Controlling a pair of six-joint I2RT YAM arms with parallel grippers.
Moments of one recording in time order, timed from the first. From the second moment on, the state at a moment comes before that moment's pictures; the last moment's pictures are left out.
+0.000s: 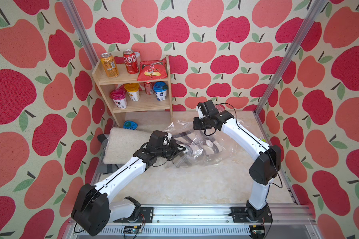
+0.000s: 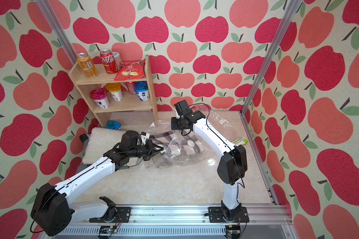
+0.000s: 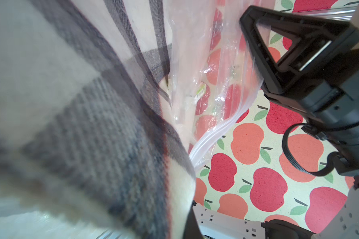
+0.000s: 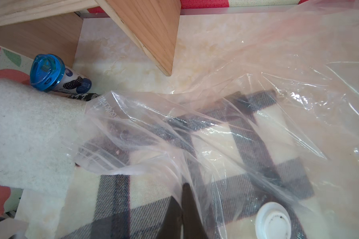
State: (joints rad) left arm -0.53 1.18 0.85 -0.23 0.53 -1.19; right arm 0.66 1.89 1.84 -0.82 -0.06 0.41
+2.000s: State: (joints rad) left arm 0.28 1.66 1.99 -1.04 1.04 -0.45; right arm 0.71 2.01 1.84 -0.81 -0.20 0.40
